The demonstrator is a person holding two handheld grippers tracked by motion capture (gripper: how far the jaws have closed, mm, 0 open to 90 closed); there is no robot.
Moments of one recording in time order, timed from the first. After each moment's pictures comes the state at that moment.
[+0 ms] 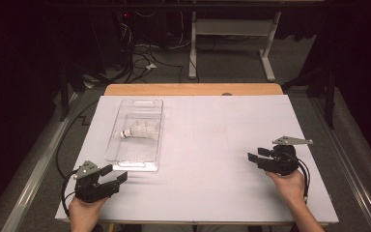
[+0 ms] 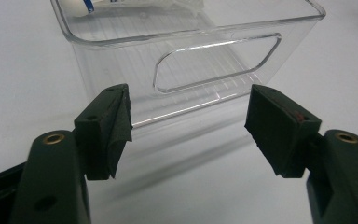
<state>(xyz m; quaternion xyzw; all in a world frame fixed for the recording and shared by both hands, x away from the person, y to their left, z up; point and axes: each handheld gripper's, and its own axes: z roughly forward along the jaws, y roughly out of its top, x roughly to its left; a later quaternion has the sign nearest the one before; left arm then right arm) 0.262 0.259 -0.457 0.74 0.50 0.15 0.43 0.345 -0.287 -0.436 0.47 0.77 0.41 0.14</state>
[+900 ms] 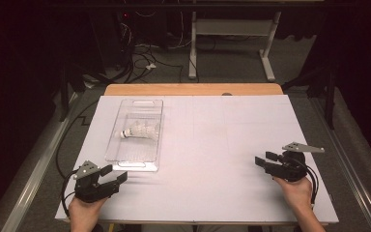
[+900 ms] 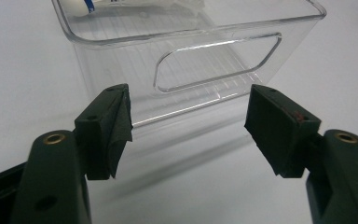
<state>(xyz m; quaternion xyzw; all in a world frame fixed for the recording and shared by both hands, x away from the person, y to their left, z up) 0.262 0.259 -0.456 0.74 0.50 0.15 0.43 0.329 -0.308 -0.443 0.49 0.75 0.42 0.15</state>
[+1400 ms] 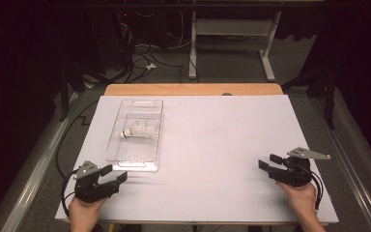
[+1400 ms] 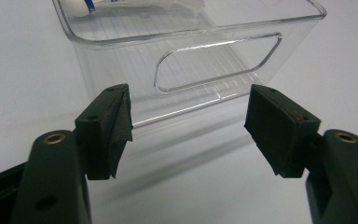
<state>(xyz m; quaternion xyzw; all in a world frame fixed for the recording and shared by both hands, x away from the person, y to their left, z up) 0.262 0.259 -0.457 0.74 0.50 0.15 0.43 0.315 -0.317 -0.447 0.48 0.74 0.44 0.17</state>
